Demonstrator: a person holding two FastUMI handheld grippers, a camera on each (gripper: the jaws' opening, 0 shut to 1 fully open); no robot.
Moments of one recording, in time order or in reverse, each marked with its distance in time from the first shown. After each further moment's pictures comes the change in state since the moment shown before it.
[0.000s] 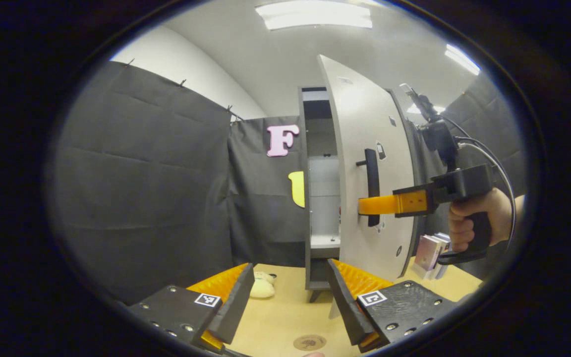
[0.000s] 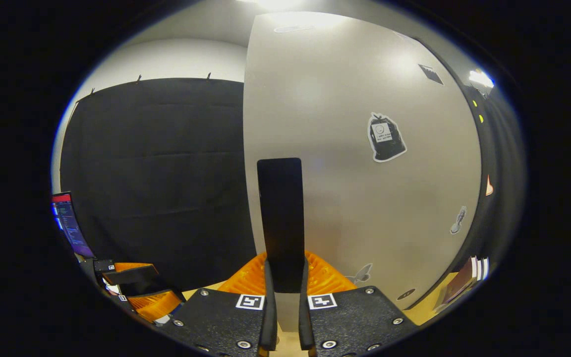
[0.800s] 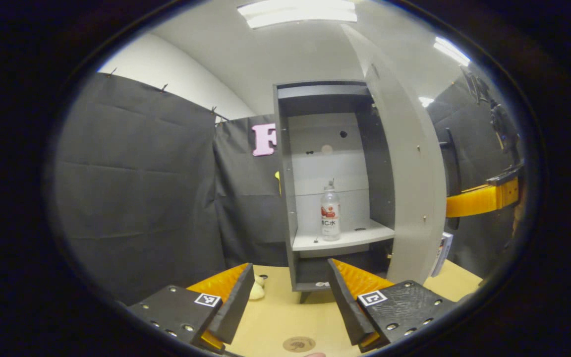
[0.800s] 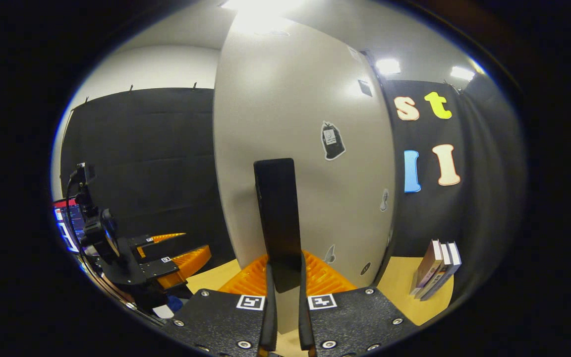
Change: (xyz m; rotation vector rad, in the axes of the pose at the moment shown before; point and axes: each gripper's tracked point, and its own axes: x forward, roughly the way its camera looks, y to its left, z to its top) left arm 0.002 -0.031 -0.003 0.037 0.028 -0.055; right arm -0.017 -0.024 0.000 0.075 -0.003 -0.116
